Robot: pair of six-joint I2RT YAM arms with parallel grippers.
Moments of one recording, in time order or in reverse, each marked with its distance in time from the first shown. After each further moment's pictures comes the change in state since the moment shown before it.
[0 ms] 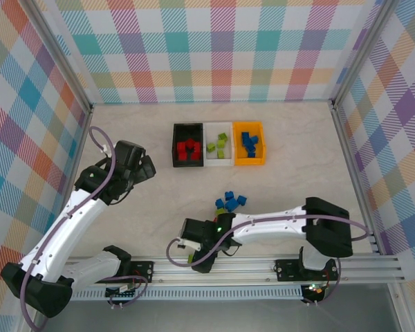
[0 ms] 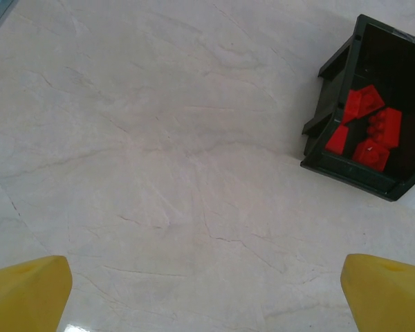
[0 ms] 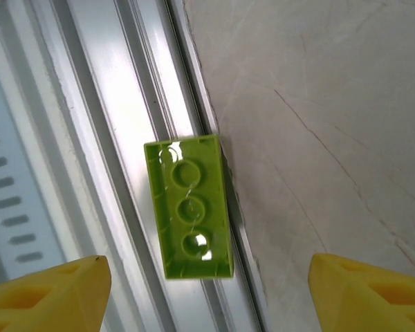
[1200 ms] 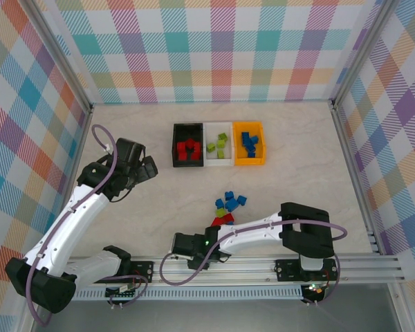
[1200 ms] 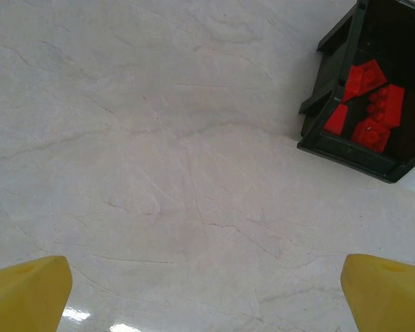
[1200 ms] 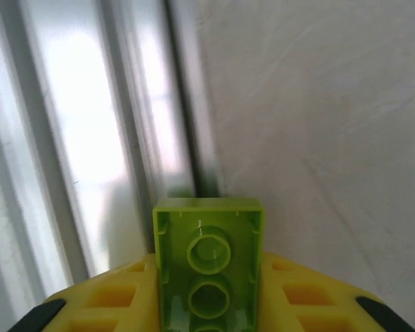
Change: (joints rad) left arm 0.038 0.037 0.000 0.005 0.087 0.021; right arm 0.059 0.117 0.006 0.117 0.164 -0.079
